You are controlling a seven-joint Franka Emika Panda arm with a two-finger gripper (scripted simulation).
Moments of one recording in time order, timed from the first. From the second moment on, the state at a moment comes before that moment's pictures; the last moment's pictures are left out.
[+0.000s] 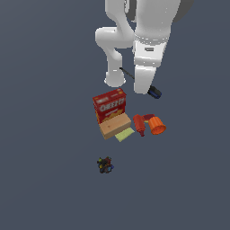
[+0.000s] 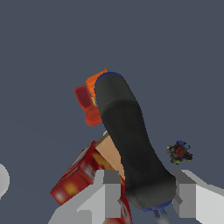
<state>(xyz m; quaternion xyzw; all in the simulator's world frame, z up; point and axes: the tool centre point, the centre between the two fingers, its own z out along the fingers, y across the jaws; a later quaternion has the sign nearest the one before) -0.046 0.094 0.342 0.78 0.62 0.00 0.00</state>
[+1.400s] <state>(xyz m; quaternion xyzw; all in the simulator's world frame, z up) -0.081 0.103 0.438 0.78 0.62 0.00 0.00</state>
